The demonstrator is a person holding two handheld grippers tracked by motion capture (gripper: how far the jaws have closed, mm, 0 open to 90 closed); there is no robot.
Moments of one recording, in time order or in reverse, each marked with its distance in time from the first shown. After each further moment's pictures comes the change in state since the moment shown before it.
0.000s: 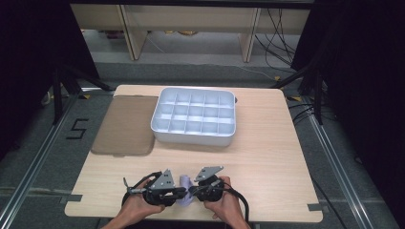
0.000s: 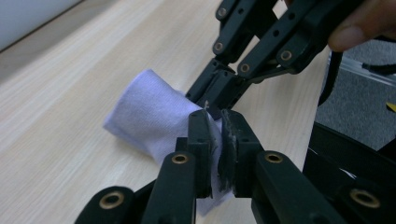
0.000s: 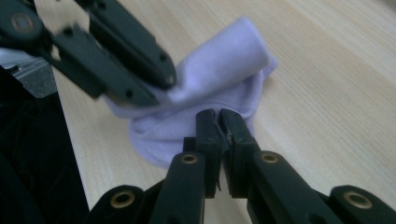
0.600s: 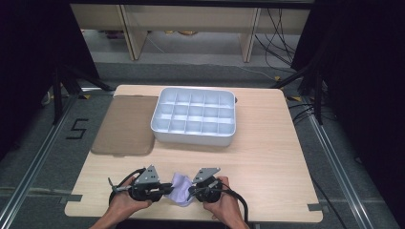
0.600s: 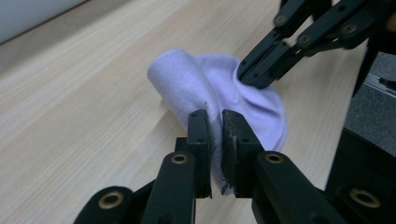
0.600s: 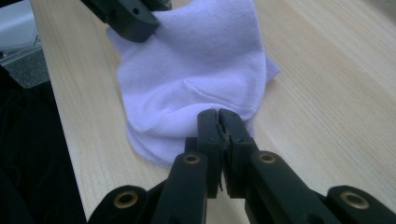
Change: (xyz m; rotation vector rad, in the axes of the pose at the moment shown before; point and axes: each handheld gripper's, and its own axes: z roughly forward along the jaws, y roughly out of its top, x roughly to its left) left arm 0.023 -0.021 -0.028 -0.025 0.052 -0.092; right arm 0.007 0.003 0.002 0.014 -0.038 -0.040
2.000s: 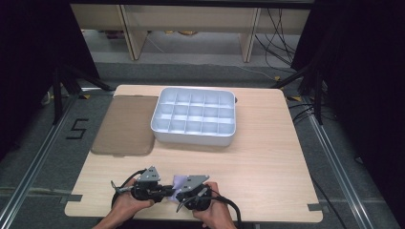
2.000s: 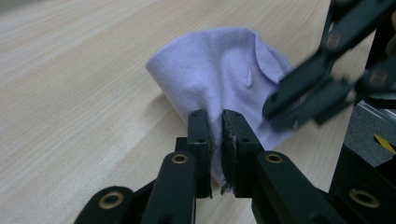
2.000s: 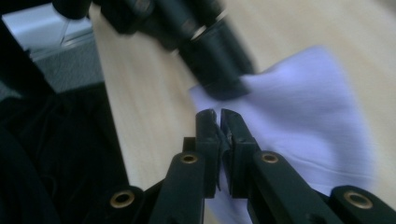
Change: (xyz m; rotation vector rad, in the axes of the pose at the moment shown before) left arm 0.011 -0.013 0.014 0.014 -0.033 -0.105; right arm 0.034 0.011 0.013 -0.032 0.068 -0.086
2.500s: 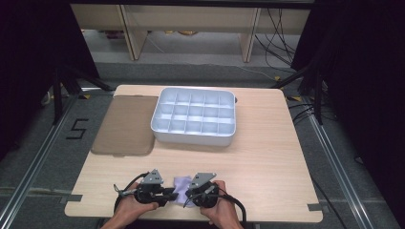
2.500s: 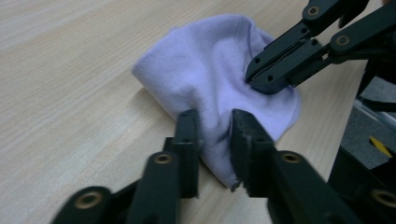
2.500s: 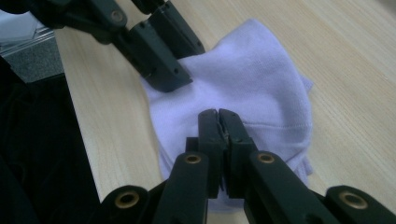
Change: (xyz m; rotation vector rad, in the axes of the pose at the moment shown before) left arm -0.007 -0.006 0.010 -0.002 -0.023 -0.055; right arm -0.018 -0.013 -0.012 0.039 -0.068 0.038
